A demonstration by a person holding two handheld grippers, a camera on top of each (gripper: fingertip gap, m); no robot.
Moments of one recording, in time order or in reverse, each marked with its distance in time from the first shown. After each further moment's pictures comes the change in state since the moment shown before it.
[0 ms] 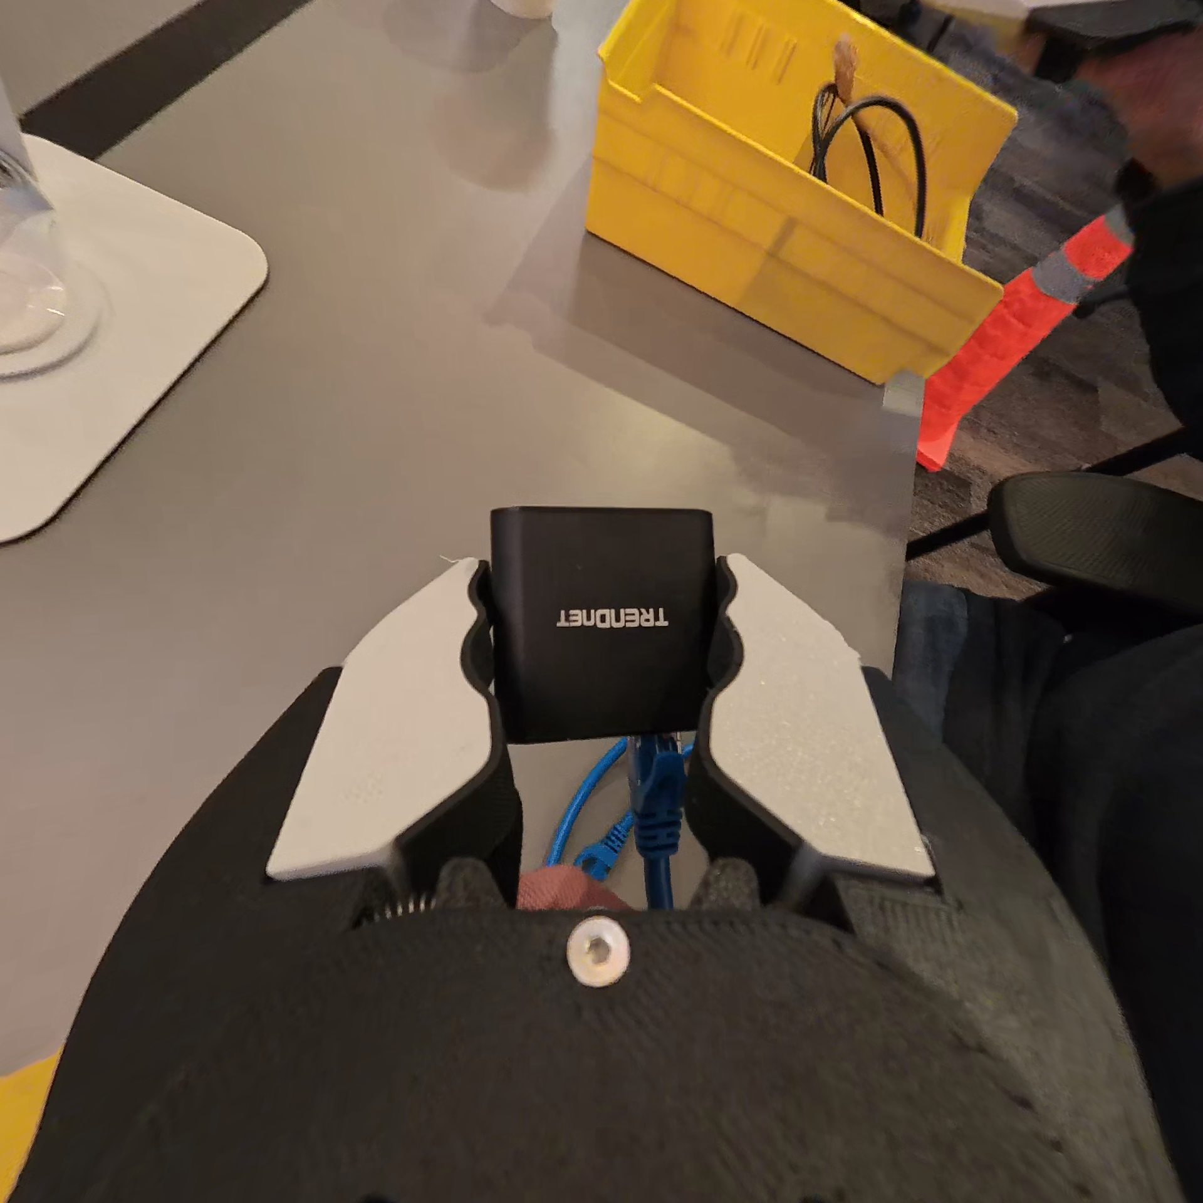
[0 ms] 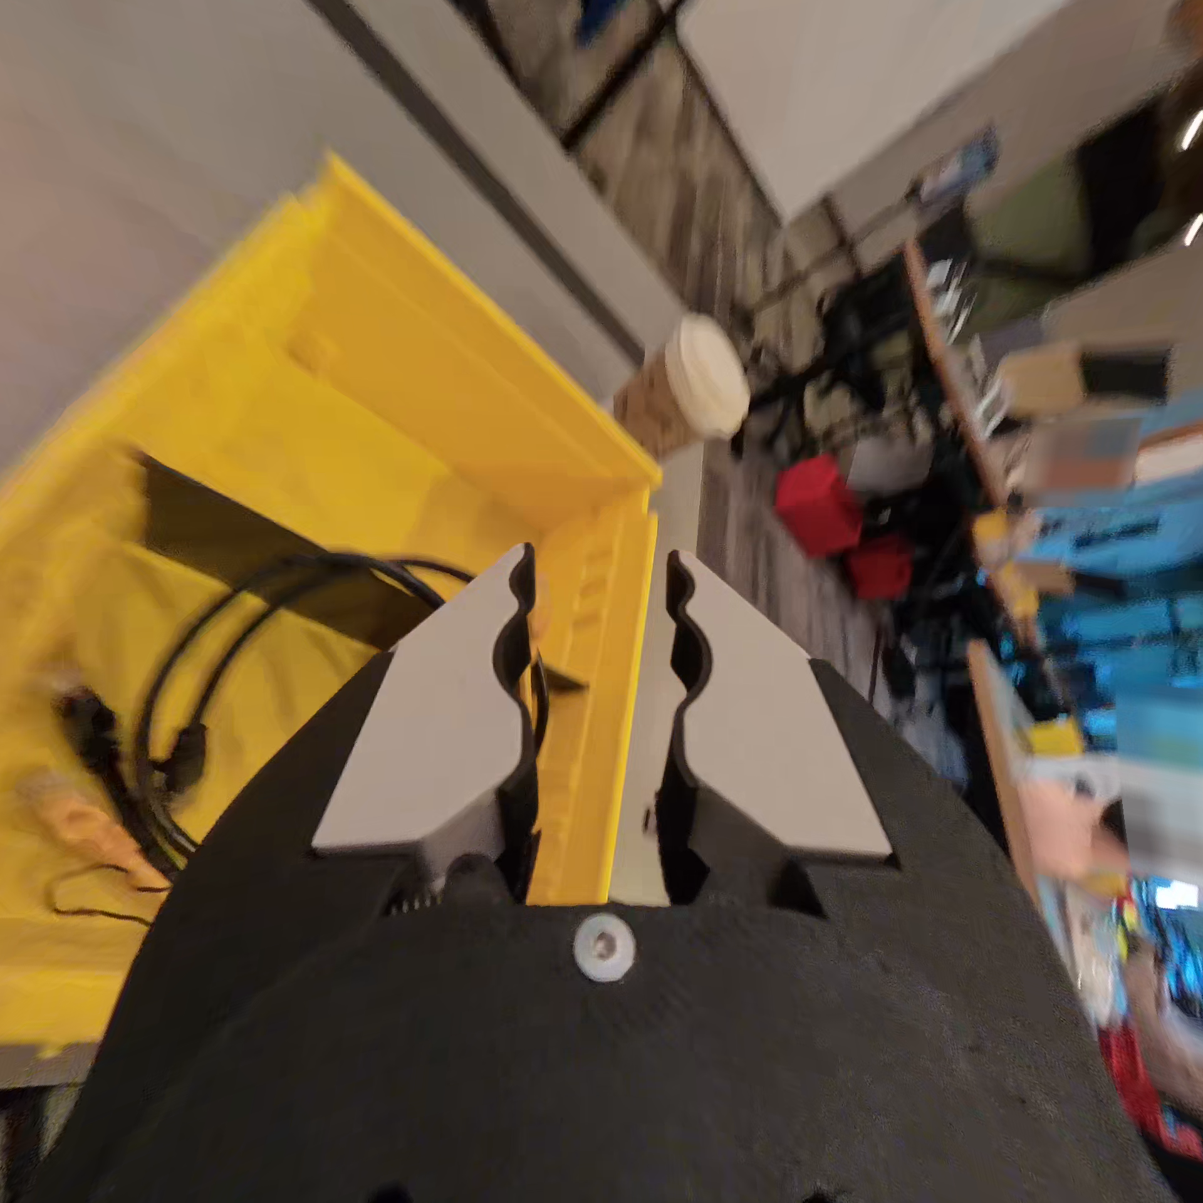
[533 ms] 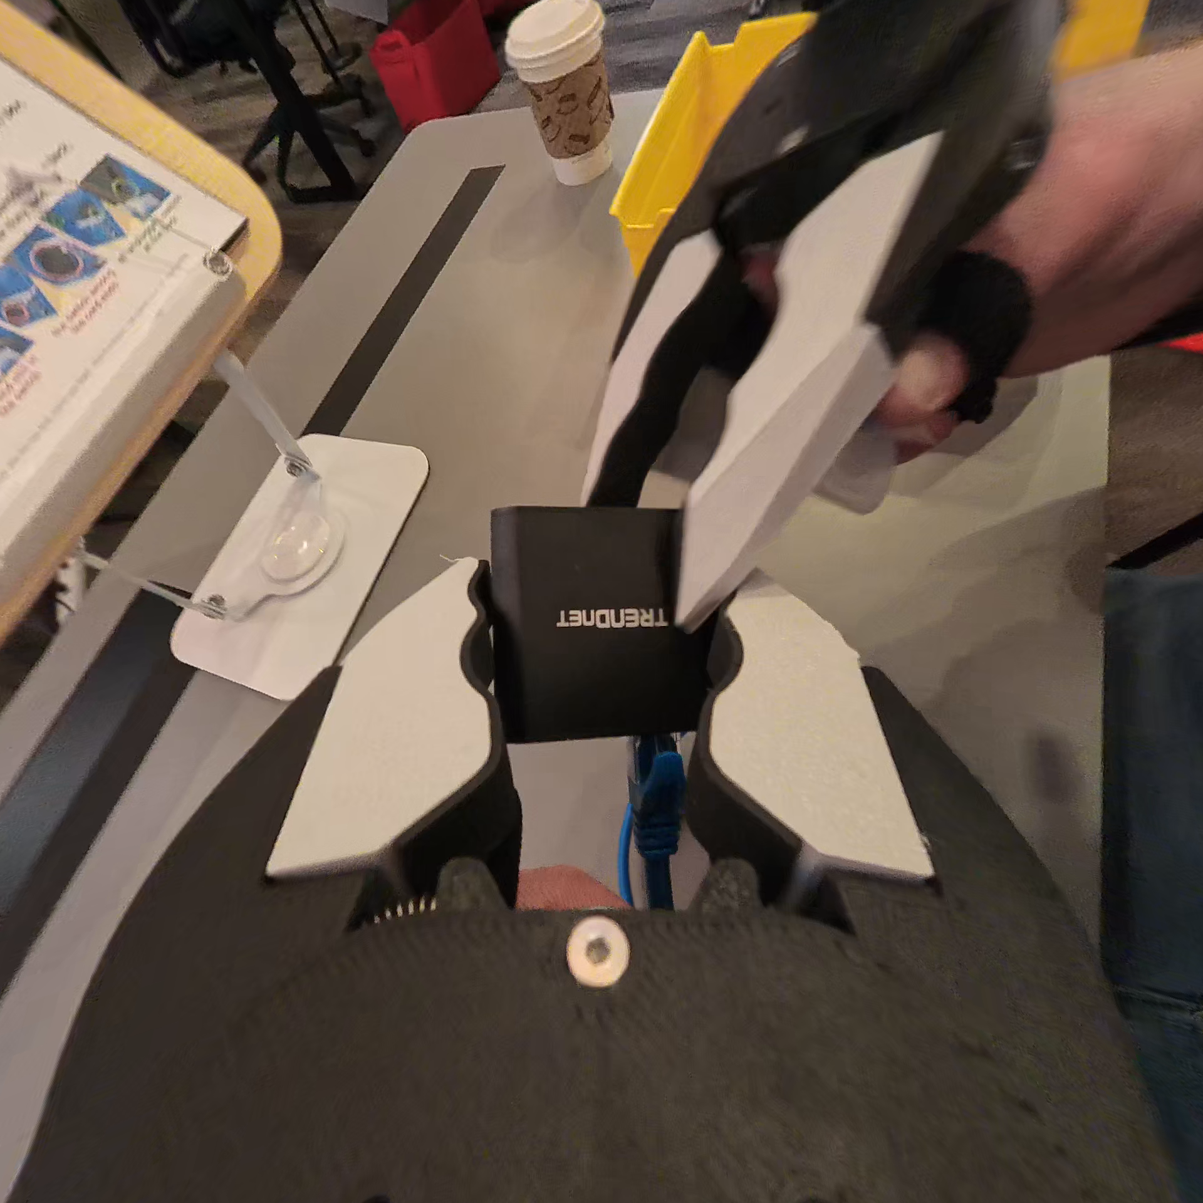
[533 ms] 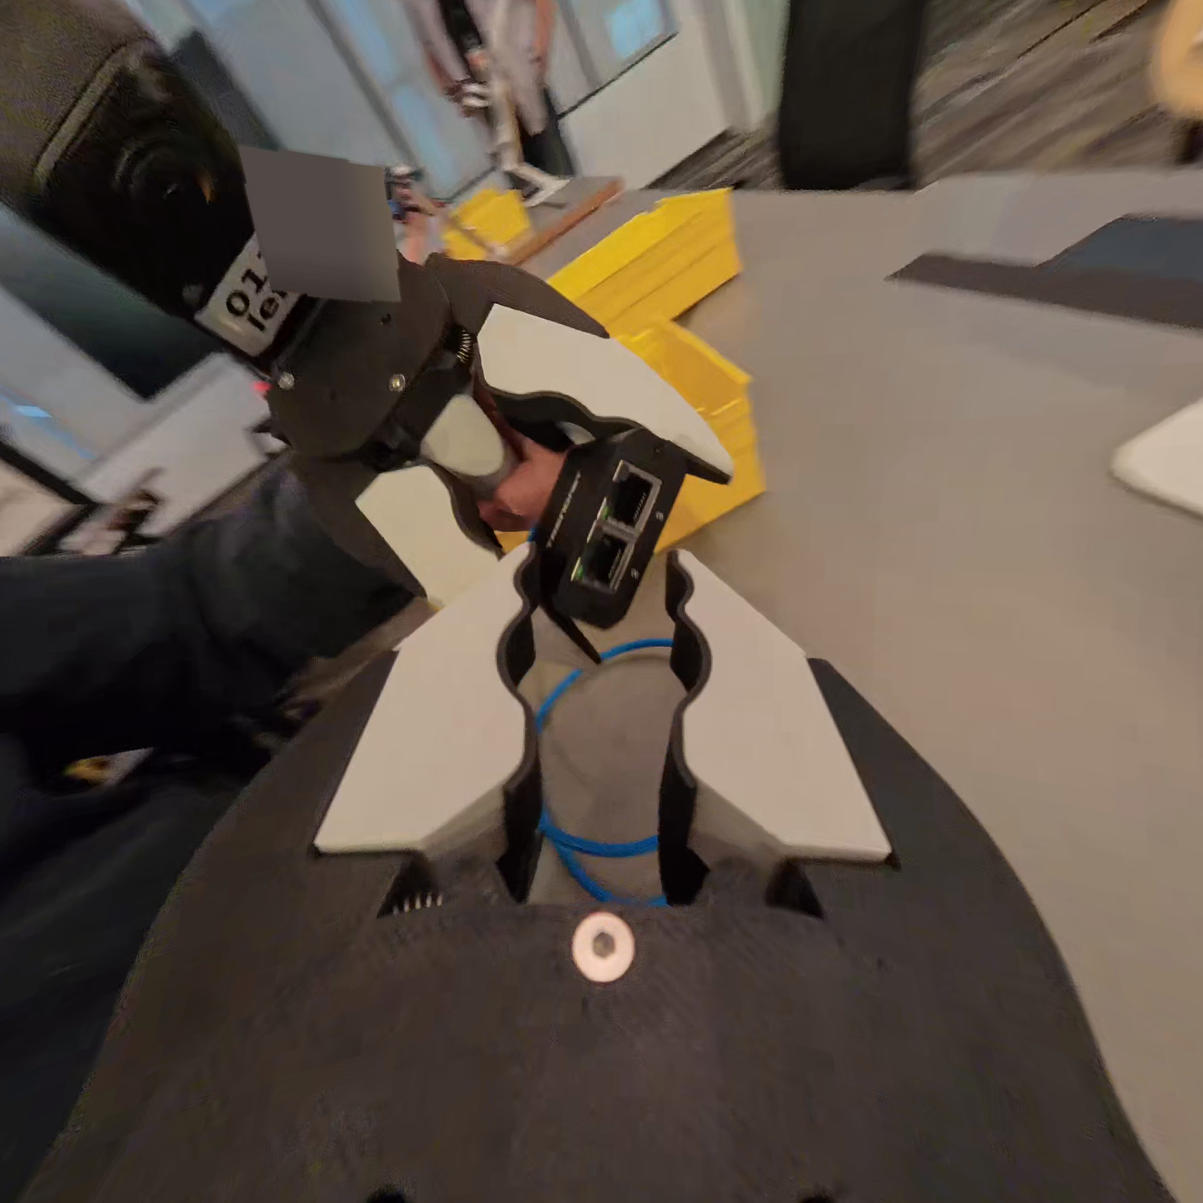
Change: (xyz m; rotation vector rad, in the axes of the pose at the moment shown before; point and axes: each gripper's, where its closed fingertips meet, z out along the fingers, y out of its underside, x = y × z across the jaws) left arm 0.026 -0.041 0.000 0.079 -0.282 0.403; right arm -0.267 -0.298 -0.081 0.466 -1.498 0.591
